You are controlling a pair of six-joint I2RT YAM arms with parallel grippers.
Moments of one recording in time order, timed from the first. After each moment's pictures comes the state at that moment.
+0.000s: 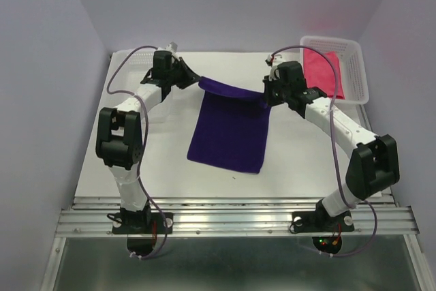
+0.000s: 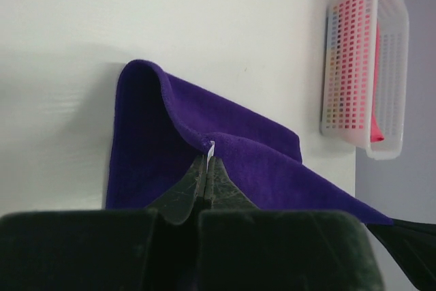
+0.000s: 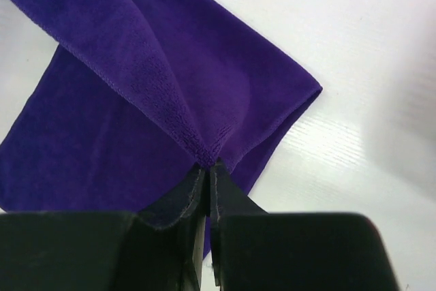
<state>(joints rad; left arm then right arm) -0.20 1.92 1.43 0.00 0.38 -0.73 0.39 1.57 1.28 -0.35 -0.07 0.11</state>
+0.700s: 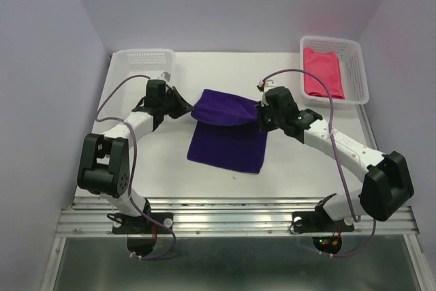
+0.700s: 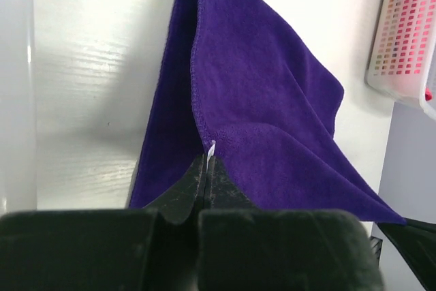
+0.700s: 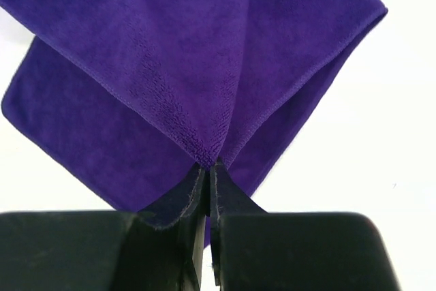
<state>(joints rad) -0.20 1.60 0.95 0.01 0.33 -0.73 0.58 1.39 1.05 -0.38 0.08 0.25</state>
